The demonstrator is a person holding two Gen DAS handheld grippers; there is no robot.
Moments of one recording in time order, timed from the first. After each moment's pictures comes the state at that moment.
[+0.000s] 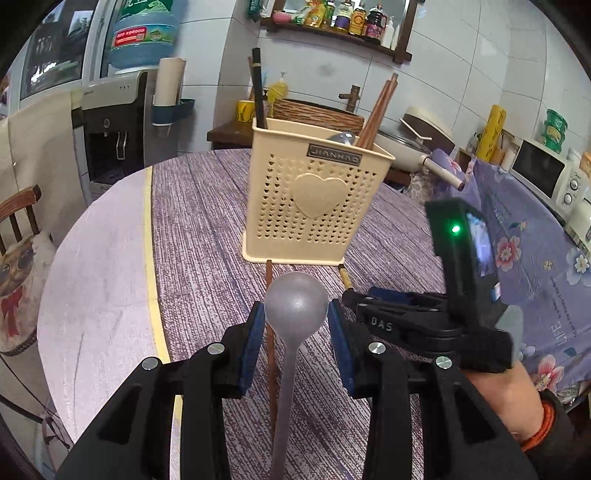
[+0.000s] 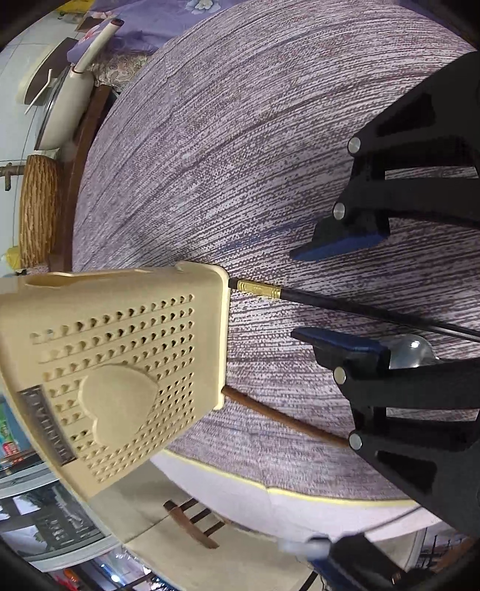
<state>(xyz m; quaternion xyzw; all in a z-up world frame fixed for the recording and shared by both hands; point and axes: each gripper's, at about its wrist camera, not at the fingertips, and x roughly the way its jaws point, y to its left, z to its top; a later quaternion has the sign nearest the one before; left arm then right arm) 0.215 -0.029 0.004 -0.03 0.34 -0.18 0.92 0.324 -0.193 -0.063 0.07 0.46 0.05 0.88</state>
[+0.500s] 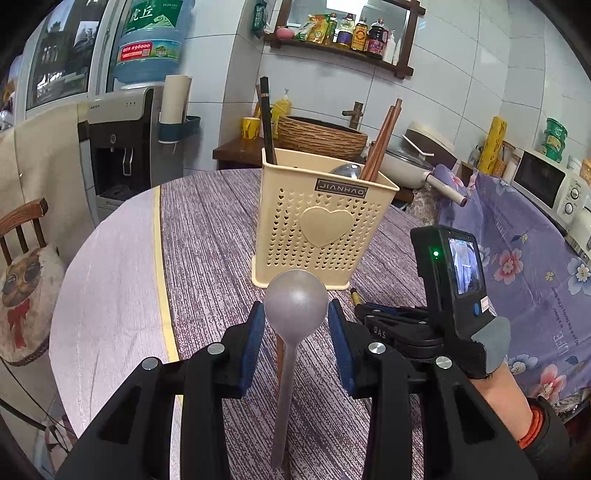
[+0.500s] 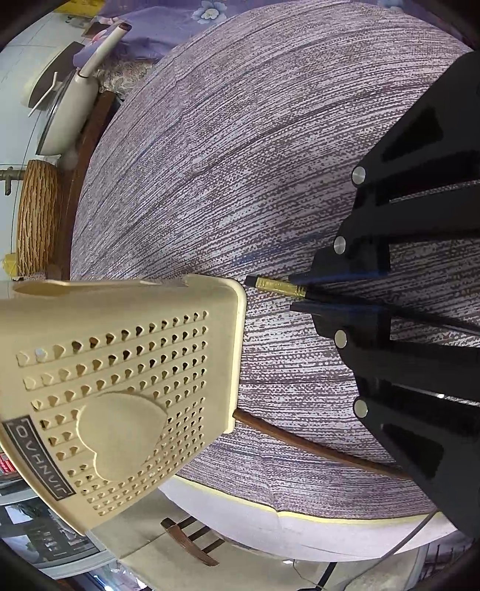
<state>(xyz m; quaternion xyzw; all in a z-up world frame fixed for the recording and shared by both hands) 0.218 -0.021 0.020 -0.03 0.31 -0.17 0.93 0.335 -0.201 -0.063 0.07 0.46 0.03 0.88</state>
